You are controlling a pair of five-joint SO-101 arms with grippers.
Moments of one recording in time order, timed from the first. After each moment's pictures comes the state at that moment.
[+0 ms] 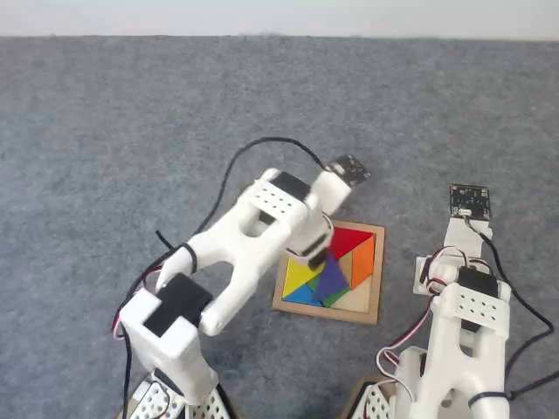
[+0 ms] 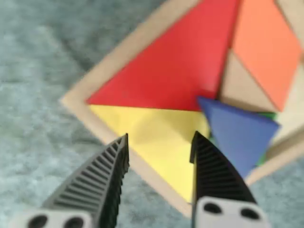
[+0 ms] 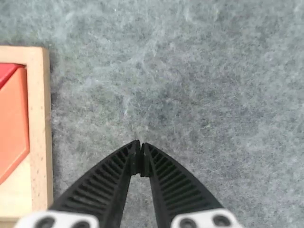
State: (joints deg) left arm 30.1 14.0 17.4 71.0 -8.6; right arm 15.3 -44.1 71.2 50.1 10.9
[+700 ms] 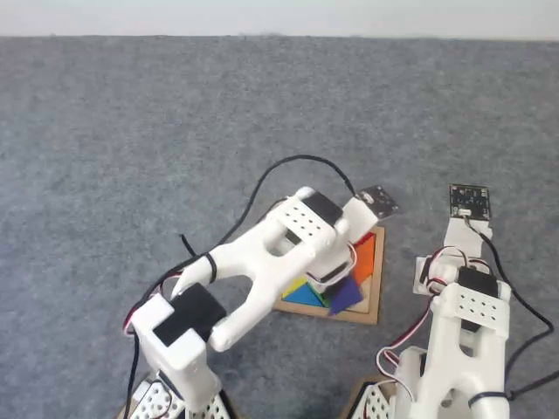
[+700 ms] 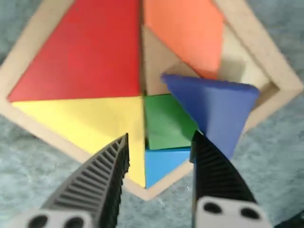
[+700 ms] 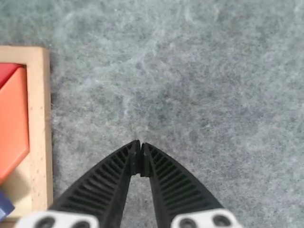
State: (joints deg) left arm 38.2 14.0 17.0 76.4 -6.0; right arm 15.5 -44.1 71.2 50.1 10.9
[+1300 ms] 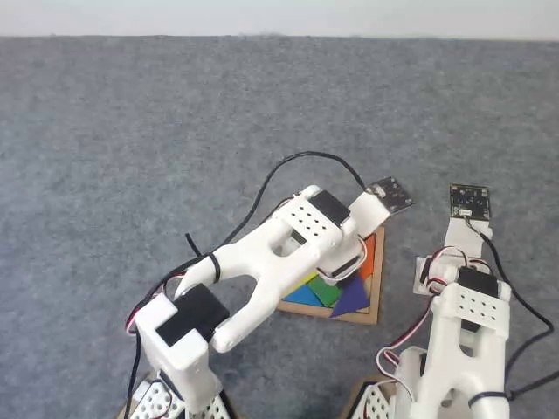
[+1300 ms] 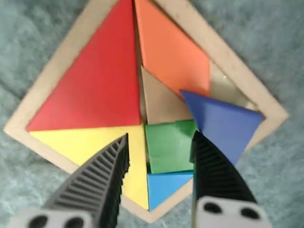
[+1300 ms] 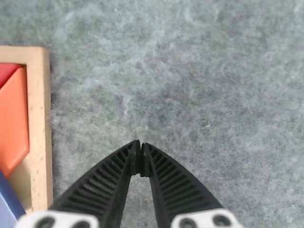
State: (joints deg) left arm 38.8 14.5 13.5 72.5 -6.0; right arm 15.5 -44.1 71.2 50.1 10.9
